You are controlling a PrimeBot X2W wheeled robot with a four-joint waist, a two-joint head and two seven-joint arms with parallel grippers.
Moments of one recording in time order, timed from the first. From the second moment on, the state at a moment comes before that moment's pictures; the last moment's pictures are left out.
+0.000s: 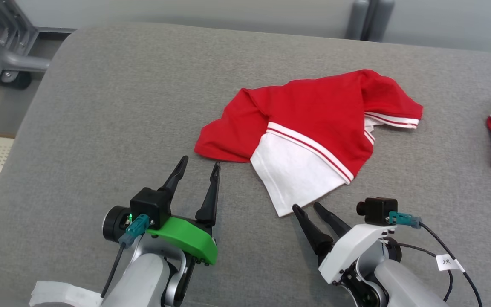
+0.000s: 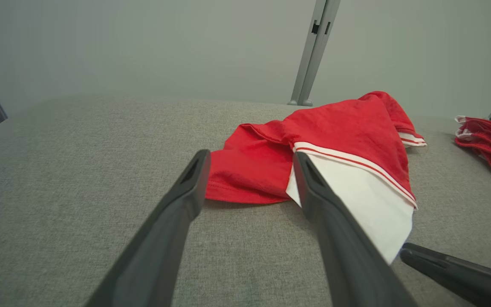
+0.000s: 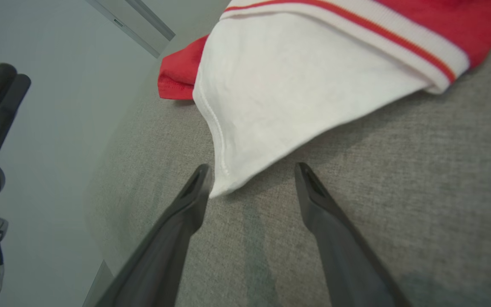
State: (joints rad) left arm -0.26 0.04 -0.51 0.27 -0.42 0.08 -0.25; right arm -0.19 -0.06 0.54 0.47 0.72 0.12 -0.10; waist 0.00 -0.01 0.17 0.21
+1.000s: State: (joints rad) left arm -0.20 0.06 -0.49 0.18 -0.41 0.08 -0.25; right arm -0.22 -0.06 0.52 0.54 0.72 0.11 -0.15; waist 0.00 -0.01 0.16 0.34
